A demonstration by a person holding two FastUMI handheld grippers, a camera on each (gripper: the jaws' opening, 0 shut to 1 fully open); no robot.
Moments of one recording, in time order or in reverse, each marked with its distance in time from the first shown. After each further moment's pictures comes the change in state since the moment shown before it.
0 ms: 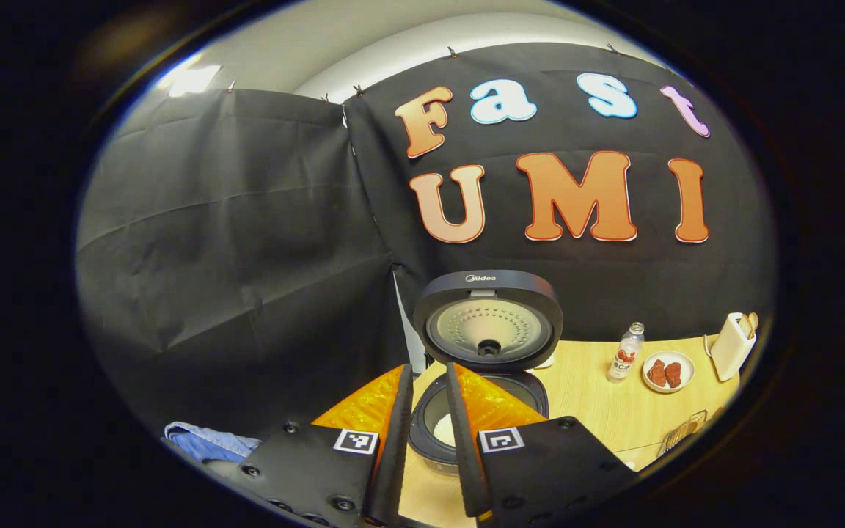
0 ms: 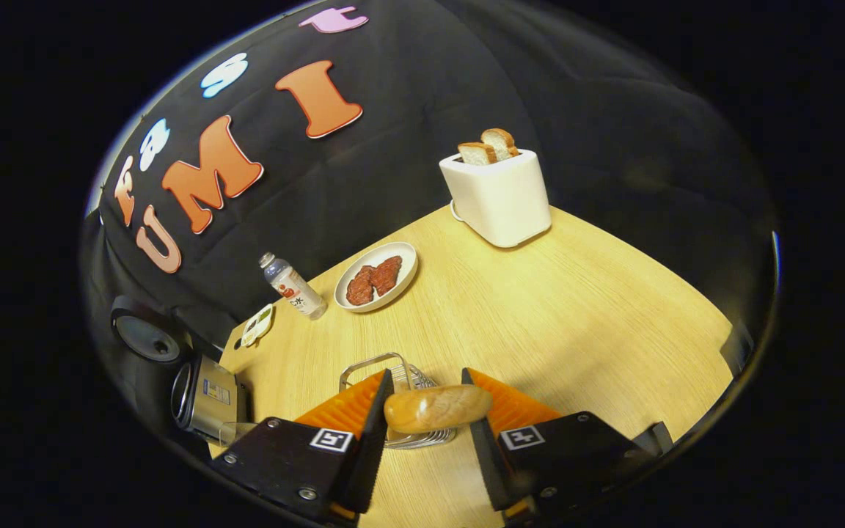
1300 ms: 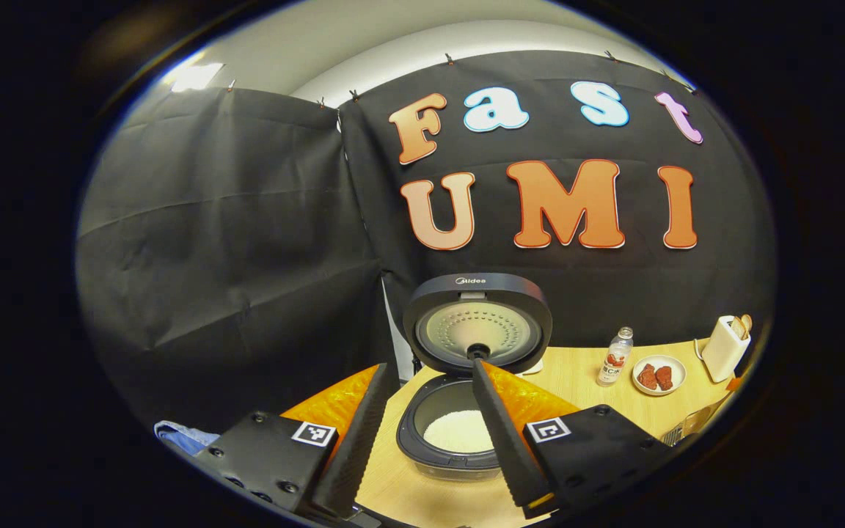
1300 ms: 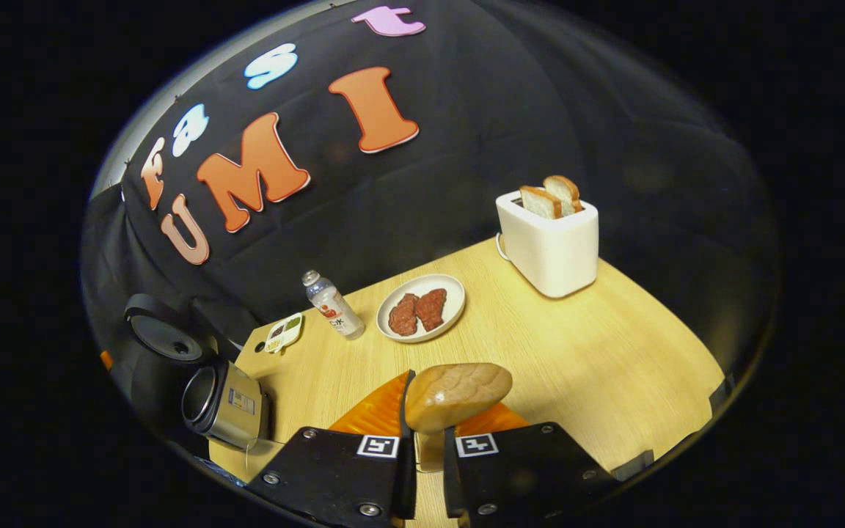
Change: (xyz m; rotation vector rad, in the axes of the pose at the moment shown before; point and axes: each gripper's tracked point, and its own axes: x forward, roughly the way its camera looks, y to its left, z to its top) left arm 0.001 -0.007 -0.007 -0.020 -0.046 -0.059; right arm -0.031 0.065 0.074 -0.118 -0.100 0.093
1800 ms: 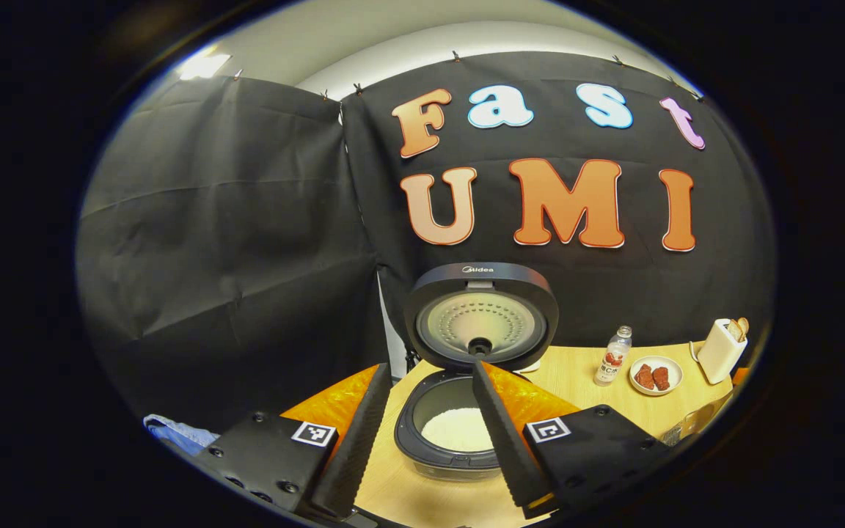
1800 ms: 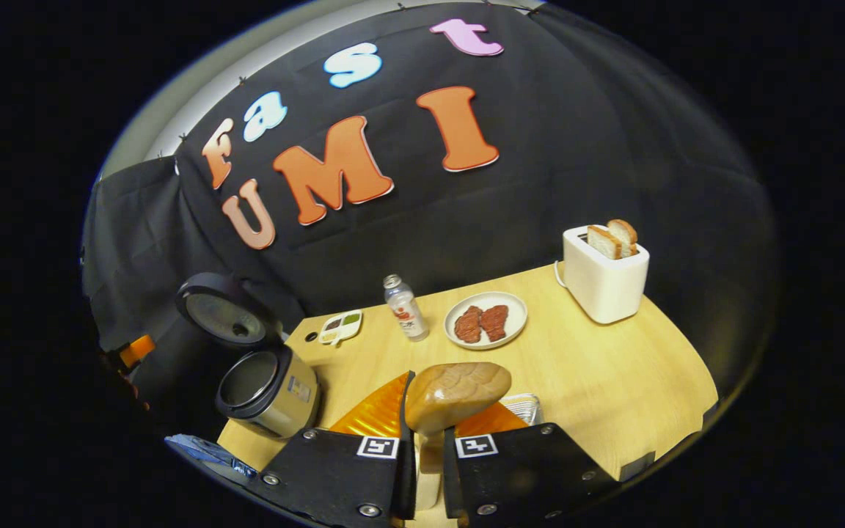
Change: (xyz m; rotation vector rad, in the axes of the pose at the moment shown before) left arm 0.015 0.012 -0.019 -0.032 0.011 -0.027; right arm -0.054 0.106 -0.015 -0.139 -0.005 0.193
